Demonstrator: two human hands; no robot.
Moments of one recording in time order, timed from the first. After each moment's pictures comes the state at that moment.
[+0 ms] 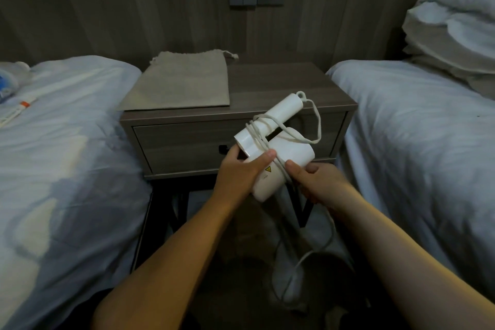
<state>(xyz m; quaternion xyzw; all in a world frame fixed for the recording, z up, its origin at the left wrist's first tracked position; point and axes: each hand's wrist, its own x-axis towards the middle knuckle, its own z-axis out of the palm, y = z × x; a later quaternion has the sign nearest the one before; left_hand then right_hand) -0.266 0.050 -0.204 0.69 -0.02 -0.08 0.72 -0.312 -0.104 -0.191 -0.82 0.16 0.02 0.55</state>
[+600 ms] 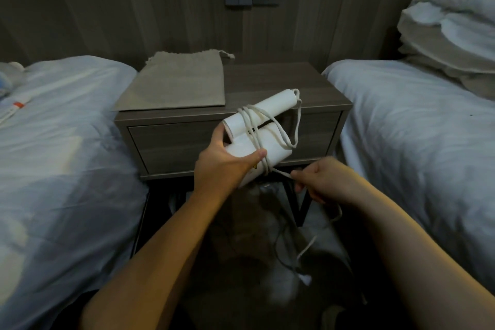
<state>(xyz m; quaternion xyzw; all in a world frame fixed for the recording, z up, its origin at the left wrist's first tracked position) -0.262 0.068 -0.188 0.84 -0.05 0.07 0.54 -0.319 -0.119 -0.161 -0.90 0.10 0.11 0.40</state>
